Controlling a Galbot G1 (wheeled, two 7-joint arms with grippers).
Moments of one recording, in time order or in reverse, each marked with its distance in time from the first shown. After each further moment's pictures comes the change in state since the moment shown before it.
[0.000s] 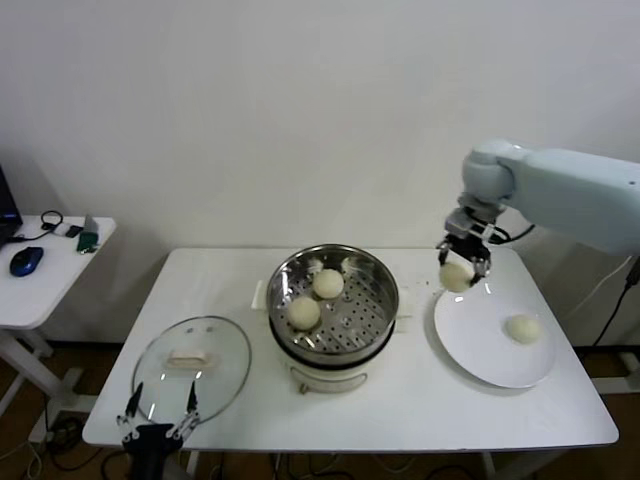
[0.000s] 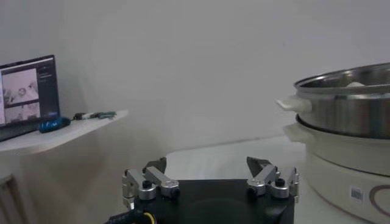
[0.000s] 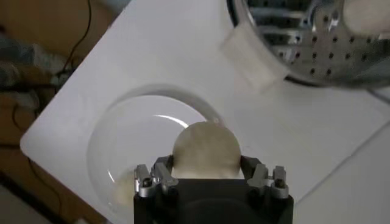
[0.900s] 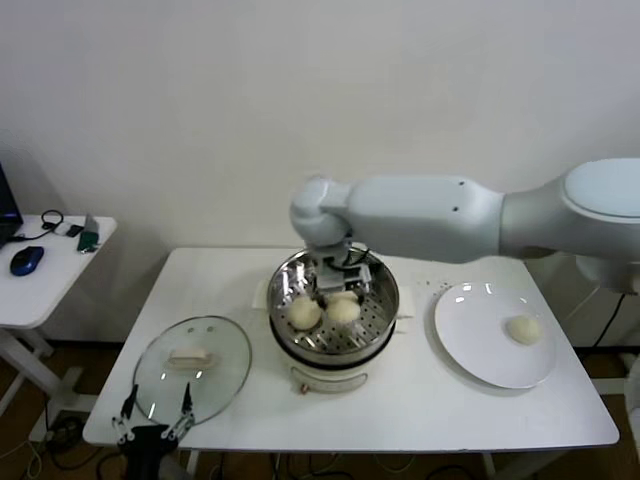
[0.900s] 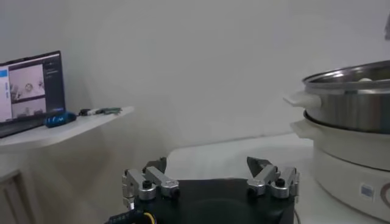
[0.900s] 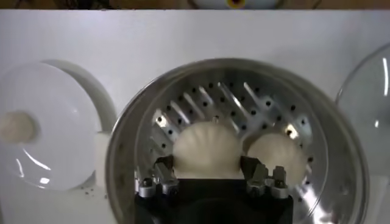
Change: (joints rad) left arm -0.008 0.010 -0.019 0.019 -0.025 -0.003 -0.004; right arm -0.177 0.377 0.144 0.110 -0.230 0.175 -0.032
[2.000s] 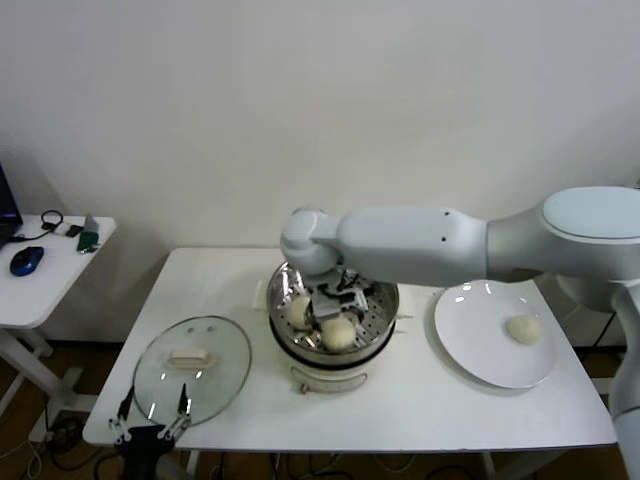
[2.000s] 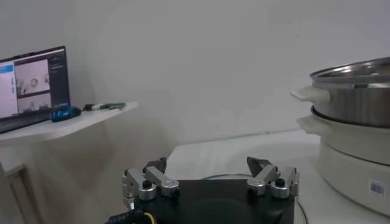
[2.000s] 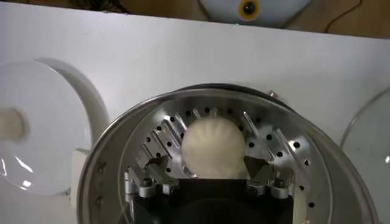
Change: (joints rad) left arm -0.008 0.003 -0.010 0.019 -0.011 -0.001 -0.005; right arm -0.040 -0.042 0.060 0.011 -0.043 -0.011 -0.034
